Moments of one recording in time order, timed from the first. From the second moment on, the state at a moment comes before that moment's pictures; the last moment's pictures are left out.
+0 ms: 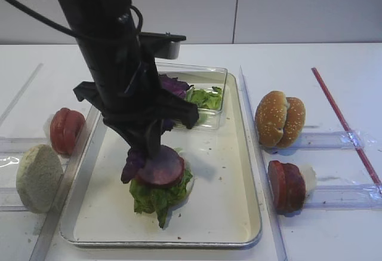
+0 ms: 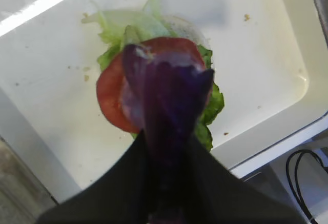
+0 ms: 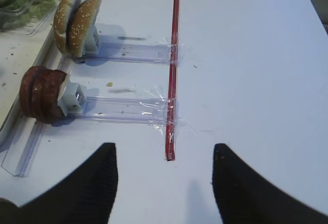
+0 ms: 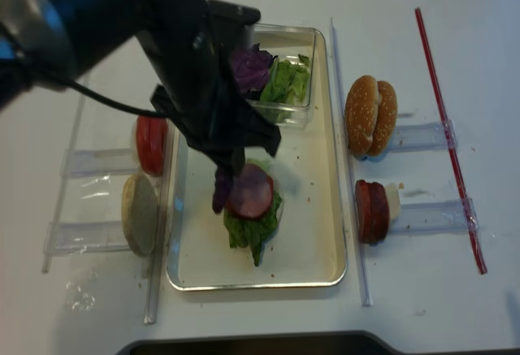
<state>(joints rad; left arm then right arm) -0.62 1.68 -1.41 -0.15 1.24 -0.09 -0.05 -0.02 -0.48 0.13 1.14 -0.13</state>
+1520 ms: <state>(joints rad) -0.65 1.80 -1.45 -0.10 1.23 -0.10 -0.05 -0.02 -0.48 0.13 1.14 -0.14</state>
